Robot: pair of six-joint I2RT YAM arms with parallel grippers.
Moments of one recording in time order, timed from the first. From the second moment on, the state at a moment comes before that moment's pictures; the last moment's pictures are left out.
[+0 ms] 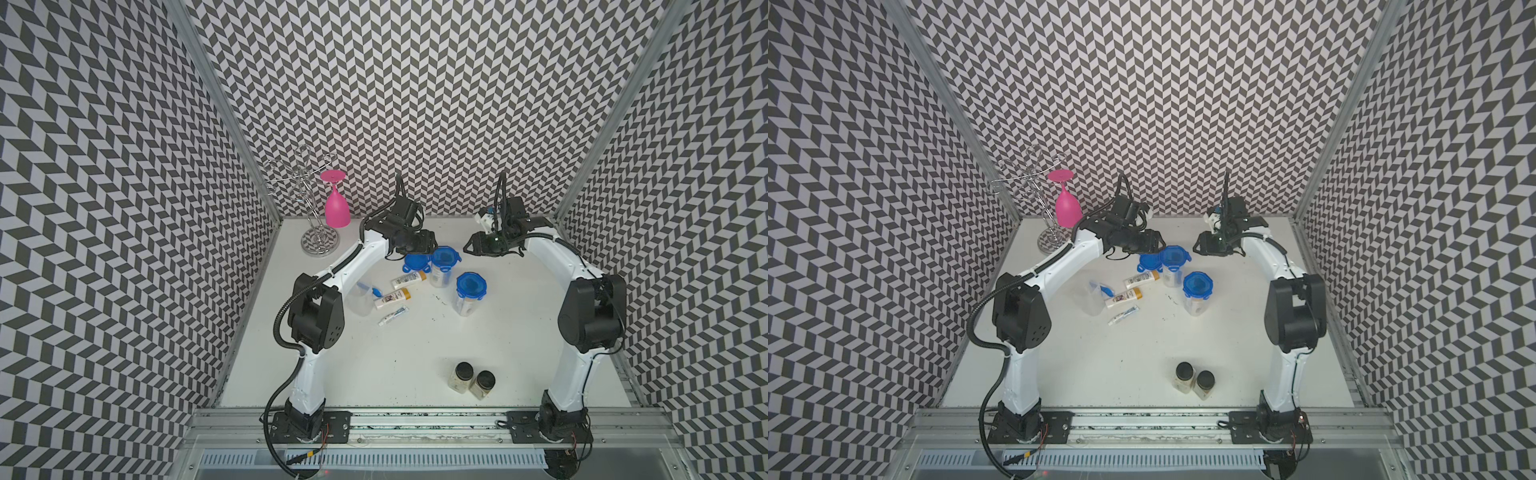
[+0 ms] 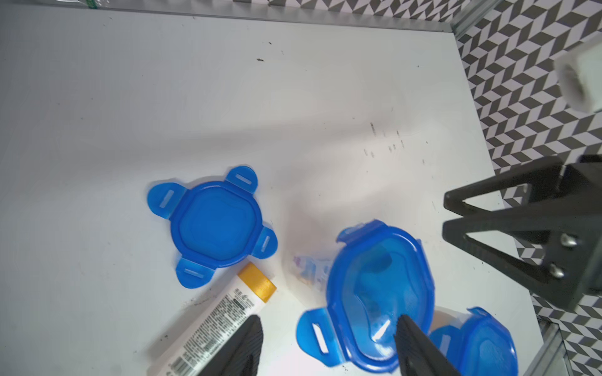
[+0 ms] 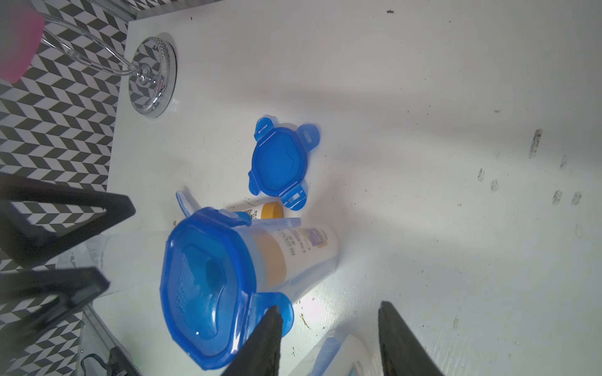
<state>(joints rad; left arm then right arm) -0.55 2.03 1.89 -0.71 0.28 -0.38 0.15 1.92 1.67 -0.79 -0.48 0.10</state>
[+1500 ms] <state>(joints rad) -0.56 2.07 1.78 -0.58 0.47 -0.53 0.21 1.94 1.58 -0.71 -0.52 0.15</state>
